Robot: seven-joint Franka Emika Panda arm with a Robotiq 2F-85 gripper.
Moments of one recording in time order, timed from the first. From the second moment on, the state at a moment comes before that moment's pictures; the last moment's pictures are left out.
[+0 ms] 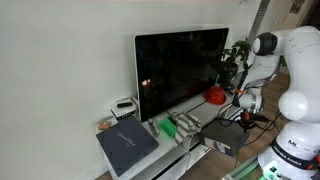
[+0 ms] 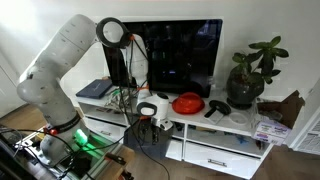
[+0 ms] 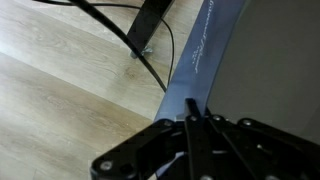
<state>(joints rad) -0.54 0.90 -0.18 -2.23 0.29 2.86 0.01</state>
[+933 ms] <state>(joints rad) -0.71 0.85 -0.03 -2.31 0.29 2.98 -0.07</state>
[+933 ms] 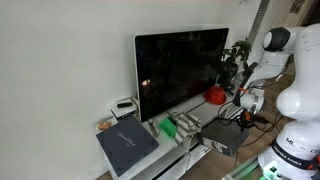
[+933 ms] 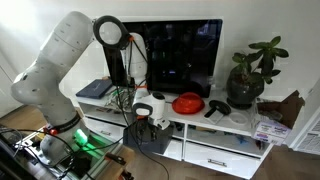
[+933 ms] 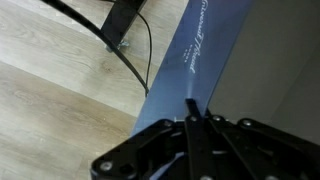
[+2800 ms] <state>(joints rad) -1.08 0.77 0.25 -2.40 0.28 3.02 -0.19</state>
